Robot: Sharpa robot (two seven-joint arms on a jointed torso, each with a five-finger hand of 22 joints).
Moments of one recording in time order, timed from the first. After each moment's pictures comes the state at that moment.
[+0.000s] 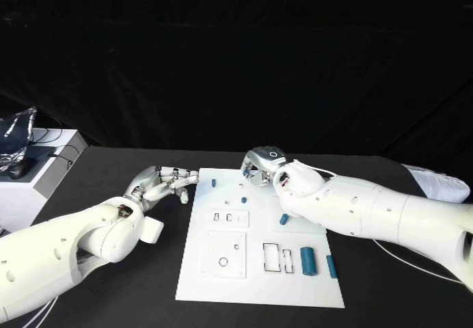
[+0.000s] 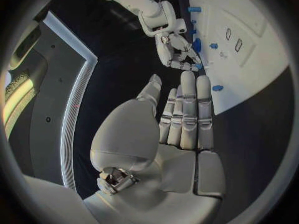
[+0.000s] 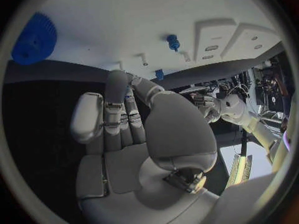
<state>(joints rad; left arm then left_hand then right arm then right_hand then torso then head) 0.98 -0.93 0.13 1.55 -0.36 -0.29 0.30 1.34 0.02 0.00 -0.03 0.05 1.02 0.15 0.07 0.07 1.13 0.11 0.06 0.06 1.26 0.02 0.66 0.56 0.16 0.99 0.03 1.00 0.59 1.22 -0.43 -0.14 1.06 -1.64 -0.52 -0.15 1.28 -0.06 0.49 -0.16 0.22 1.20 0.11 0.06 0.07 1.21 0.09 0.05 0.06 1.45 -0.04 0.91 0.15 0.10 1.46 -0.06 1.07 1.31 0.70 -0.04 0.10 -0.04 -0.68</state>
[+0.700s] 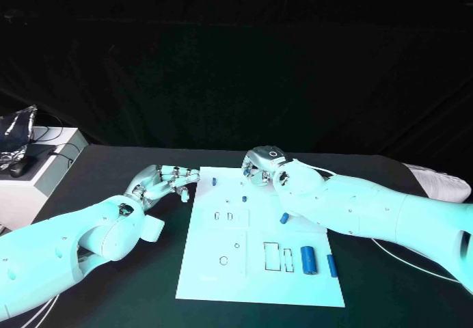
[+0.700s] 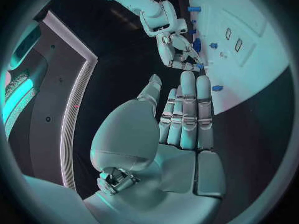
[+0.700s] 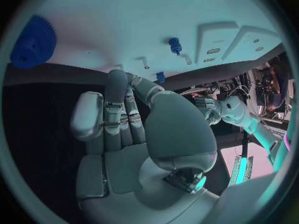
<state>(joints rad) 0.98 -0.93 0.14 1.55 -0.36 -0.29 0.30 1.34 0.02 0.00 -0.03 0.05 1.02 0.15 0.07 0.07 1.13 0.11 0.06 0.06 1.26 0.02 0.66 0.56 0.16 0.99 0.03 1.00 0.59 1.22 -0.41 -0.14 1.04 -1.64 -0.51 -0.15 1.28 -0.06 0.49 -0.16 0.22 1.20 0.12 0.06 0.07 1.21 0.09 0.05 0.06 1.45 -0.04 0.90 0.15 0.10 1.46 -0.06 1.04 1.31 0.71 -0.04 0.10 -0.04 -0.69</state>
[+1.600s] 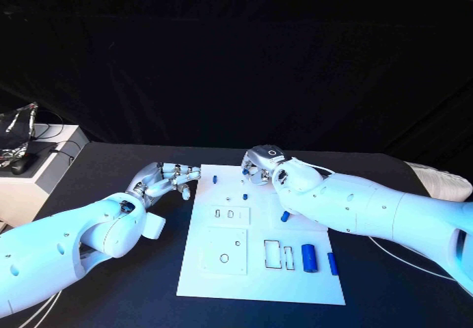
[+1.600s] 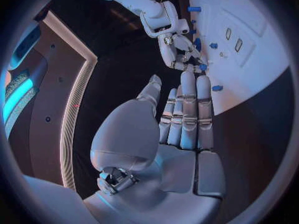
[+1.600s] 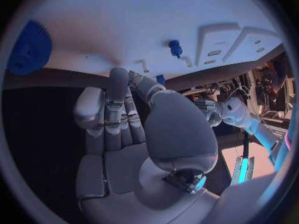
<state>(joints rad) 0.98 -0.93 0.14 1.54 -0.36 -0.29 0.30 1.33 0.02 0.00 -0.03 0.05 1.02 0.16 0.07 0.07 1.13 0.11 0.06 0.06 1.26 0.02 0.66 0.55 0.16 0.99 0.03 1.00 0.59 1.21 -0.39 -0.15 1.02 -1.63 -0.49 -0.14 1.29 -0.13 0.41 -0.12 0.22 1.12 0.15 0.06 0.07 1.11 0.10 0.06 0.06 1.46 -0.03 0.84 0.13 0.13 1.47 -0.04 0.89 1.31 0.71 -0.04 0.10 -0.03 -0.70</state>
